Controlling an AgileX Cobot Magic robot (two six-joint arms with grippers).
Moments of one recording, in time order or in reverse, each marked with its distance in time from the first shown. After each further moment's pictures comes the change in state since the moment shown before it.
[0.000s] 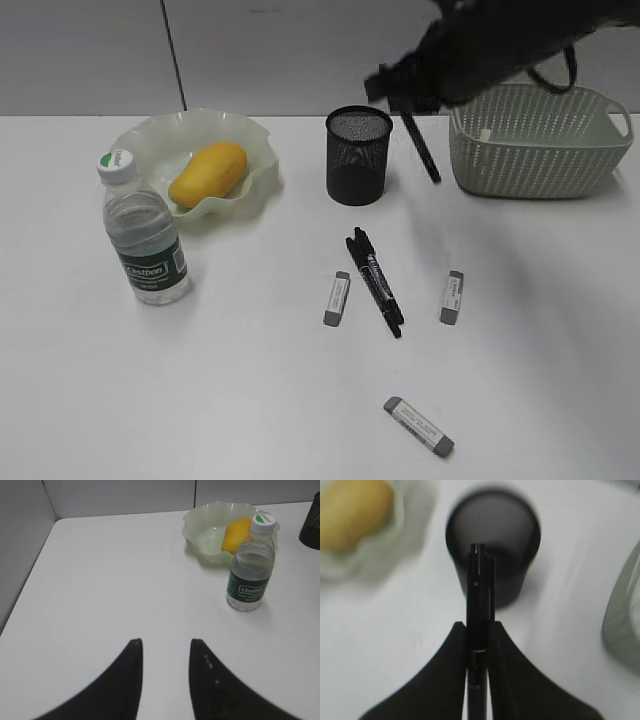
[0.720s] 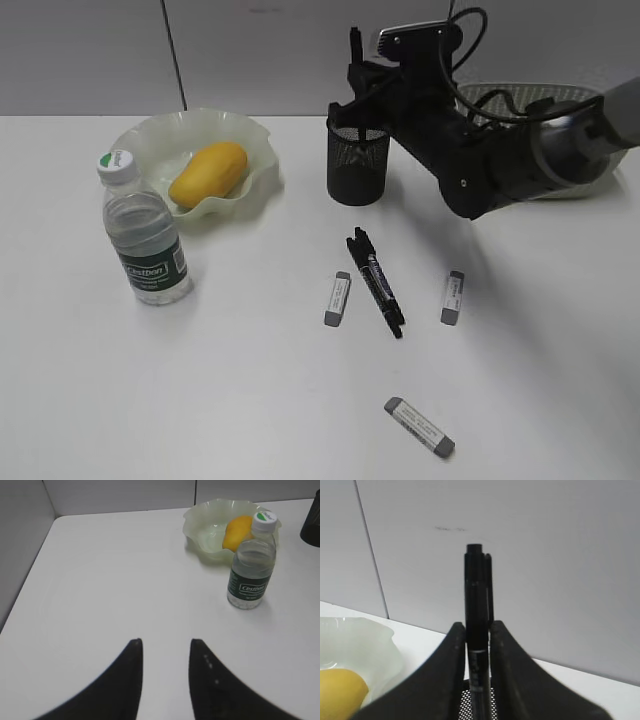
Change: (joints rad) left arm 0.000 0.009 0.000 -0.001 0.000 0.000; right arm -0.018 0.428 0.073 -0.013 -1.207 0.001
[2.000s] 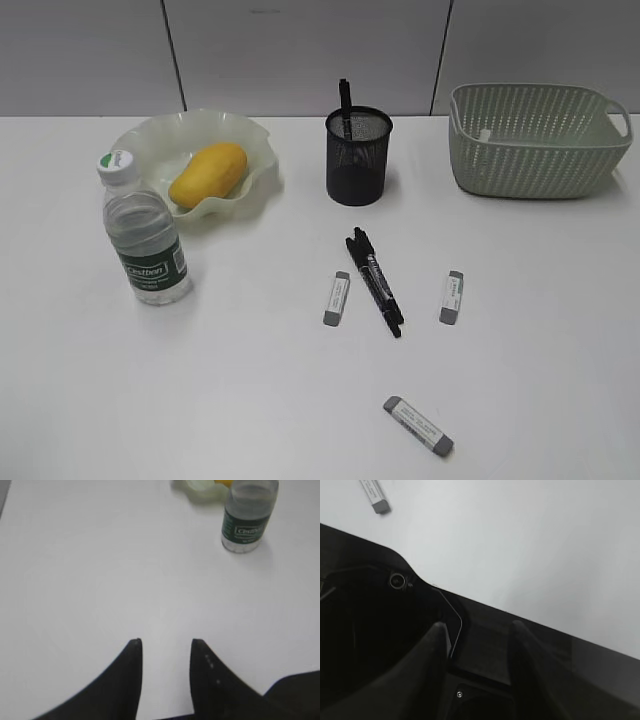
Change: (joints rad) left arm 0.000 0.312 -0.006 -0.049 -0.025 0.091; right arm -0.002 -1.512 0.603 -0.033 2.078 0.069
